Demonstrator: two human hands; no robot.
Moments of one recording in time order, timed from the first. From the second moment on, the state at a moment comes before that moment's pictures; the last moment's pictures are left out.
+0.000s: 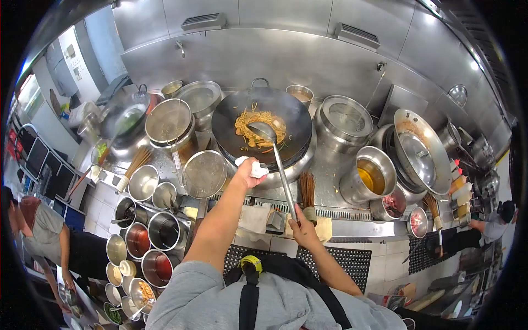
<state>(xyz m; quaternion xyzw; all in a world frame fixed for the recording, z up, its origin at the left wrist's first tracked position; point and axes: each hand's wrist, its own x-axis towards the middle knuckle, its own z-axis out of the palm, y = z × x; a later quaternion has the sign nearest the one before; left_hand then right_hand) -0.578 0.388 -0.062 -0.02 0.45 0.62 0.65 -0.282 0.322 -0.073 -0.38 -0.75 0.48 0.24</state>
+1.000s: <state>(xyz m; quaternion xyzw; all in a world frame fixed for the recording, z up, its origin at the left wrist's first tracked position) -0.563 0.391 -0.058 -0.02 0.40 0.66 0.64 -0.436 0.461 0.019 -0.46 -0.59 0.60 0.29</state>
